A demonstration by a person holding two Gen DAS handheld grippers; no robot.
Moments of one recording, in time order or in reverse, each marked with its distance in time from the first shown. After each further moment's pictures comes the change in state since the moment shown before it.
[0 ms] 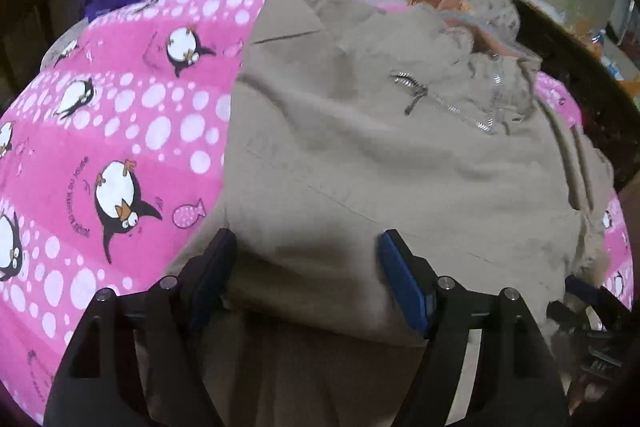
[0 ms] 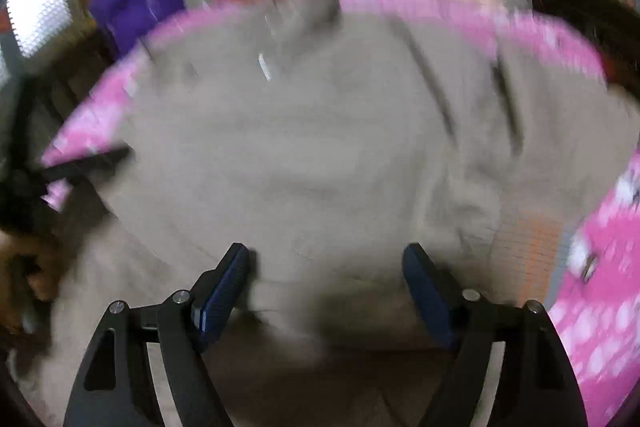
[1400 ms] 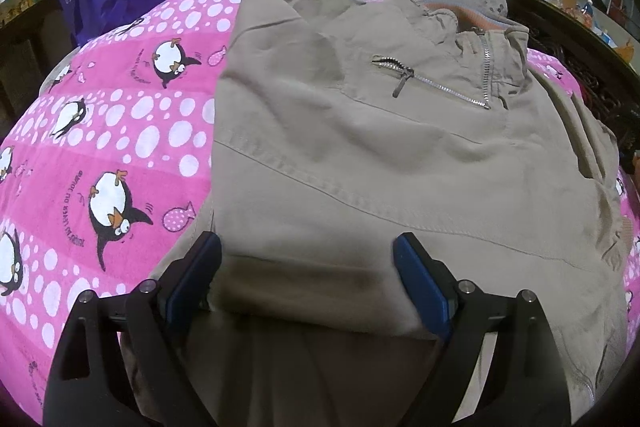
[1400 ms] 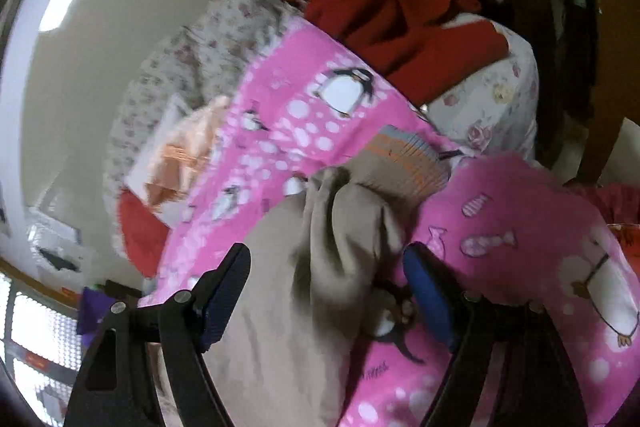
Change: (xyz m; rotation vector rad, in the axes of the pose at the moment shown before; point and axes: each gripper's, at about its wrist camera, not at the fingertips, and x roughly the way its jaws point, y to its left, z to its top) left arm 0.005 -0.012 -0.012 0.083 -0.028 0.047; right arm -0.007 -0.422 0.114 0.863 -0.174 0.077
